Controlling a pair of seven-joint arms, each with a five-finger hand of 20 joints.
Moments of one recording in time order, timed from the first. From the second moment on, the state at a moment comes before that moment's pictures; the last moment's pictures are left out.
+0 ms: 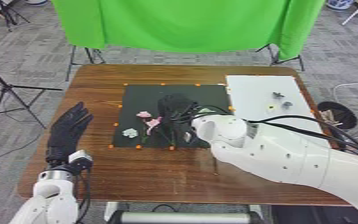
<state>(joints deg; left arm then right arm) 114.8 -62.0 -90.4 -105.6 44.5 12.2 18.8 -36.6 -57.6 5.4 -88.0 -112.6 8.1 12.9</state>
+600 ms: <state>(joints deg) 114.8 -62.0 -90.3 -105.7 44.6 12.3 18.8 -36.0 -56.5 6.4 -89.0 -111.6 5.8 13.5</state>
